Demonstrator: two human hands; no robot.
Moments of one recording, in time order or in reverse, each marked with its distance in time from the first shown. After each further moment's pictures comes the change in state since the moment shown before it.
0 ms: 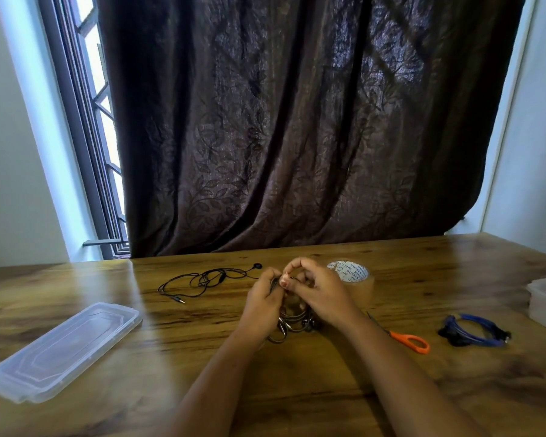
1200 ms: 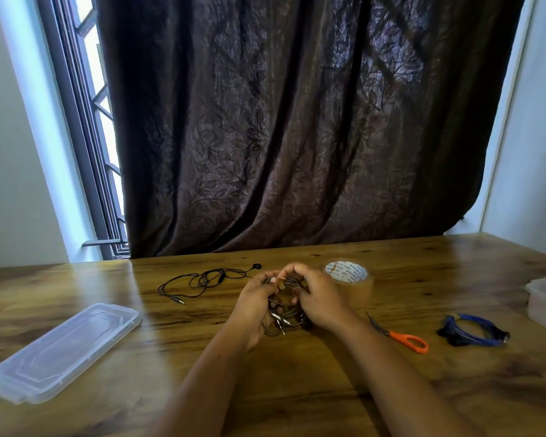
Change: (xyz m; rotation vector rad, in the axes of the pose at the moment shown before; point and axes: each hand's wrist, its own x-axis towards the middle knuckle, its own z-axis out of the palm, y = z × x) left_hand 0.001 0.012 -0.006 -0.441 0.018 -0.321; right_hand -0.001 -0.006 0.006 -0.176 -0.044 0.082
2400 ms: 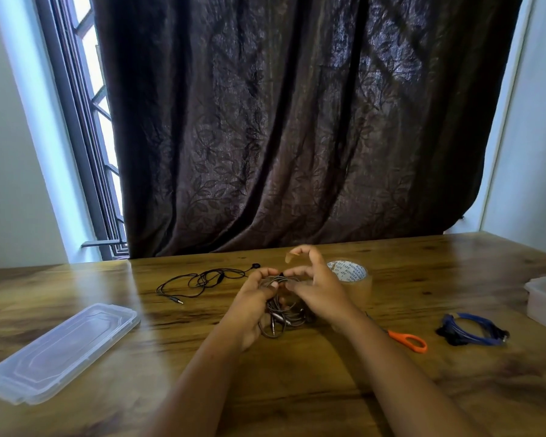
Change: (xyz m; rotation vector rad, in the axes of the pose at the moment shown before) left_hand 0.000 0.001 -0.004 -0.007 -0.054 0.000; right_hand 0.000 -0.006 -0.006 0.331 0.043 0.075
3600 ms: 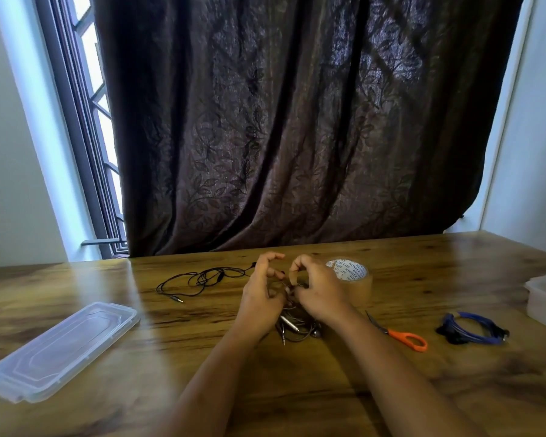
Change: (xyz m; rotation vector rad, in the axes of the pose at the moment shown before) left_hand 0.000 -0.009 0.002 0.638 0.030 0.465; right_hand 0.002 -0.001 0.001 -0.432 0.065 -0.080
